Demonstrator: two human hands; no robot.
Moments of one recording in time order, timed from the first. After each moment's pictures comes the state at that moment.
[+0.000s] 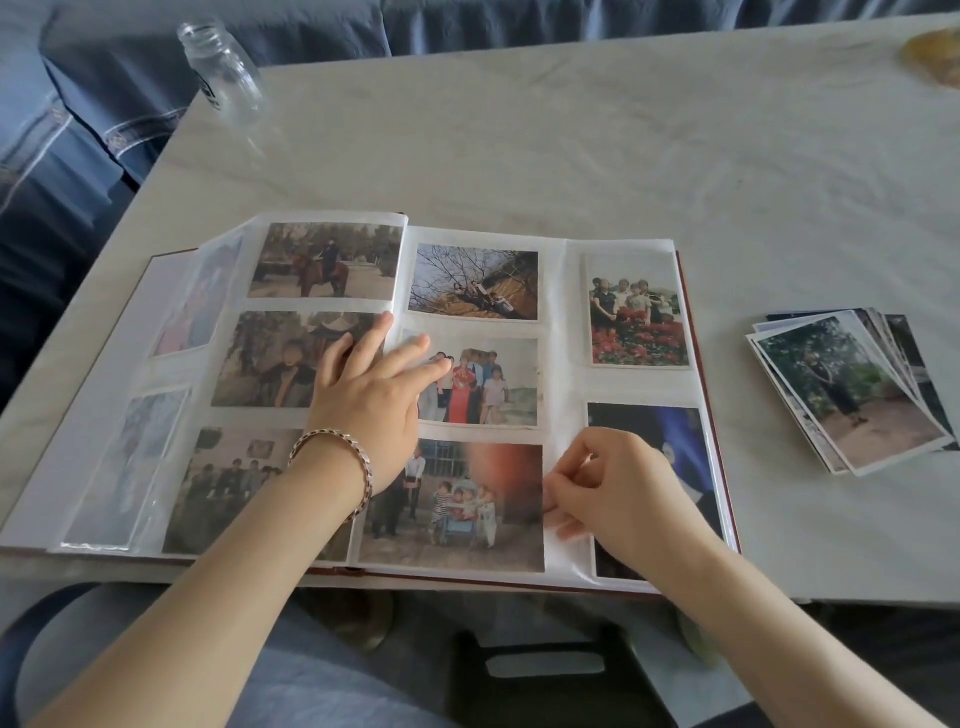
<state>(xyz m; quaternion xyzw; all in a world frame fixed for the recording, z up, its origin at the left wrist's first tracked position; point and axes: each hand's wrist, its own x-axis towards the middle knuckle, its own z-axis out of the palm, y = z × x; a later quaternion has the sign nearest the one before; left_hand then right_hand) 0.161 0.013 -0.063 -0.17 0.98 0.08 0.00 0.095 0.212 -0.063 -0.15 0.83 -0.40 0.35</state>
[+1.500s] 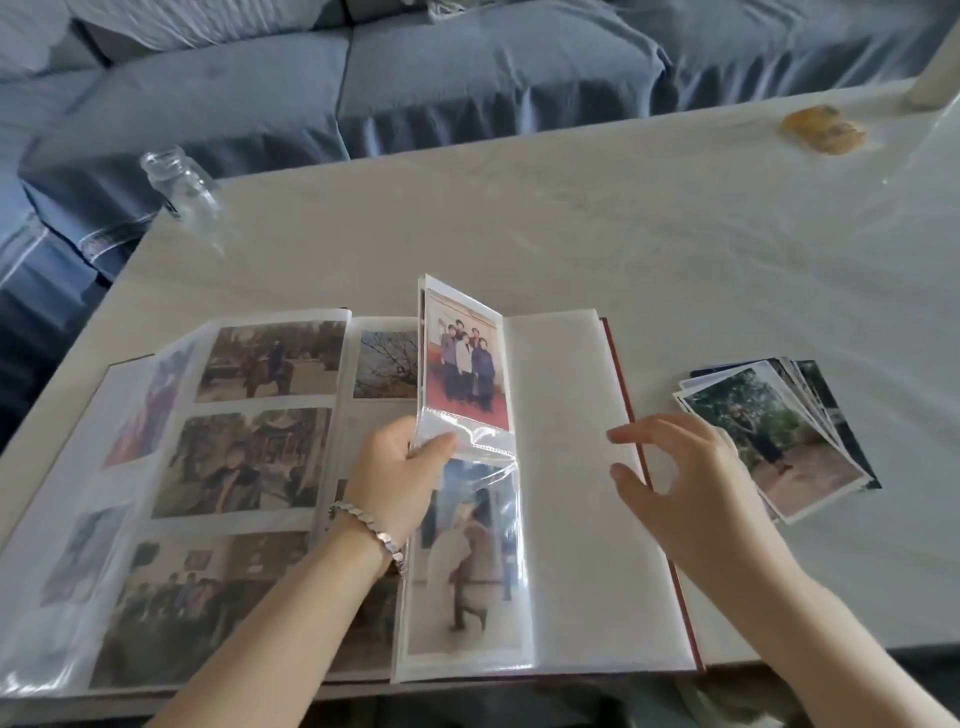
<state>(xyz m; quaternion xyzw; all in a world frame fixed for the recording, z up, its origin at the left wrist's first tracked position) 0.110 0.065 -0.051 -0.34 0.81 0.48 -0.08 0.035 0.270 -0.046 -0.21 0.90 -0.36 0.09</state>
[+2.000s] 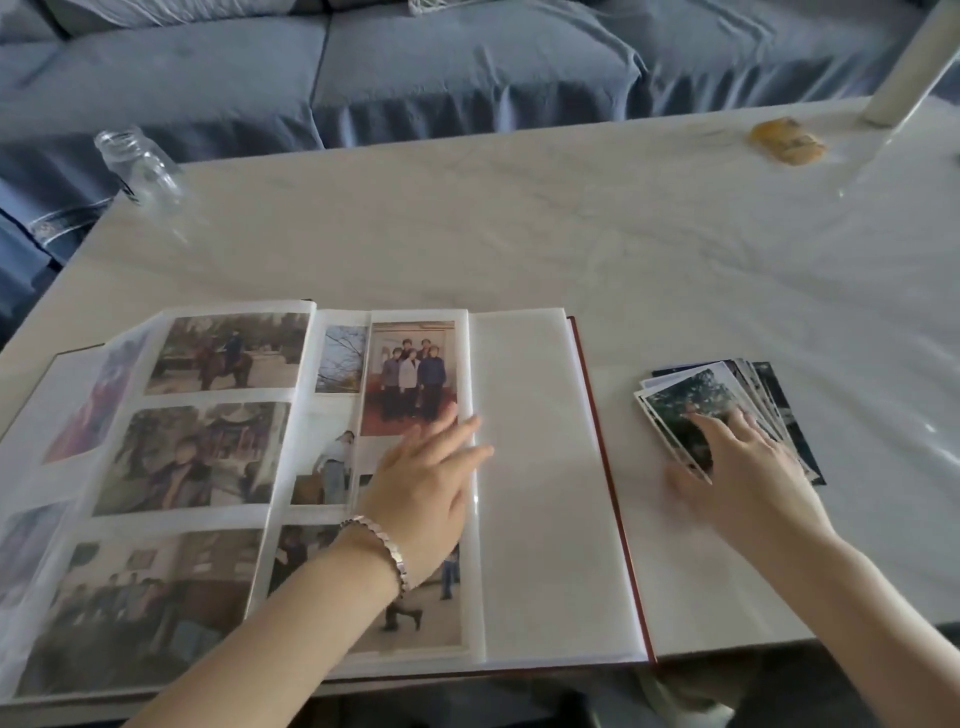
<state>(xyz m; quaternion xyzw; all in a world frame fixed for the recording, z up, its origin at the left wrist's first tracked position) 0.109 0.091 -0.070 -0.02 0.98 0.17 -0.01 -0.016 0.328 -0.075 -0.14 0.98 -0.05 0.13</state>
